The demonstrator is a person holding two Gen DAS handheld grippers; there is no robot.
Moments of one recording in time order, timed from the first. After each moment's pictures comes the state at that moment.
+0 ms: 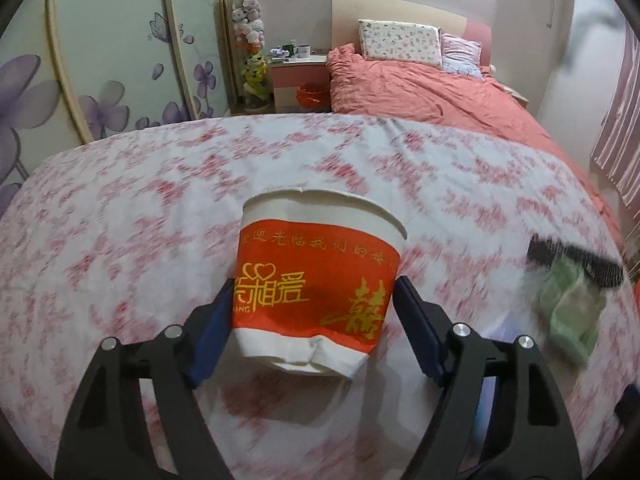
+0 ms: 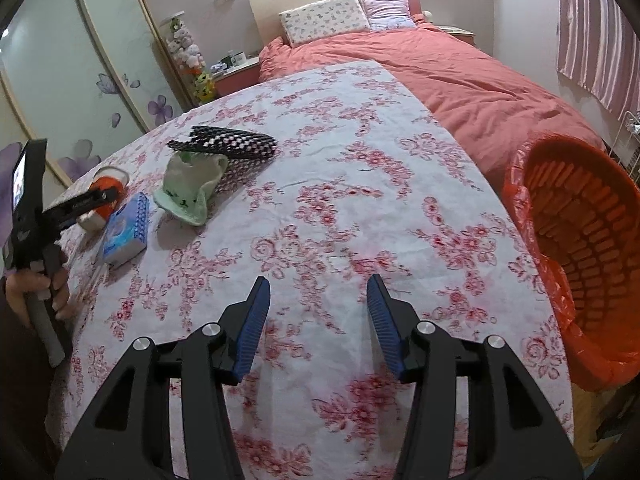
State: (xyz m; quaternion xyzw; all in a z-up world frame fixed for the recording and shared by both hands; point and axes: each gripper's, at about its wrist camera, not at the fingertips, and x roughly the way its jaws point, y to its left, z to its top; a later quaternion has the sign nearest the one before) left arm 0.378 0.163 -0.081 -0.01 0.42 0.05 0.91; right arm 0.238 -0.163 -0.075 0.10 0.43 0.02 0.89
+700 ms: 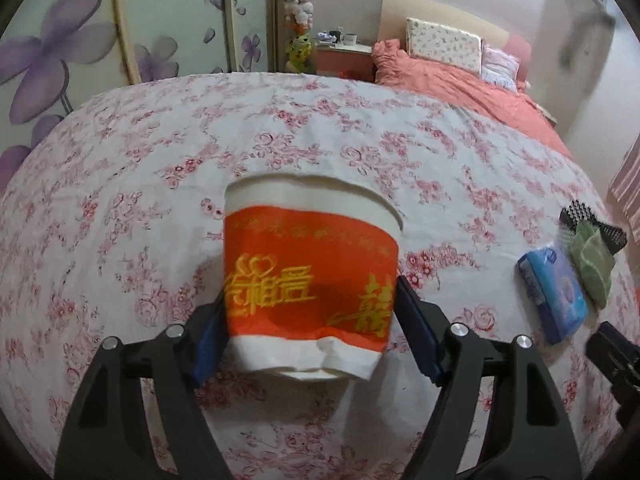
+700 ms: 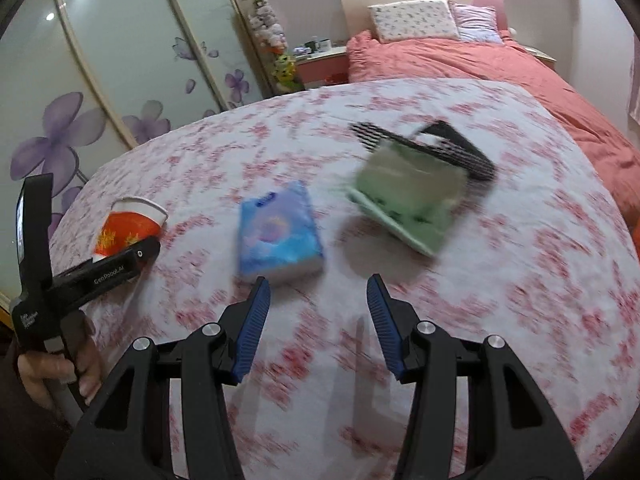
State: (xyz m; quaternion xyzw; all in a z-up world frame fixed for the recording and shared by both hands) left arm 0.305 0.237 -0.088 -0.08 0.44 0.10 0.89; right arm 0.289 -0.031 -0.071 0.07 0.43 0.14 0.89
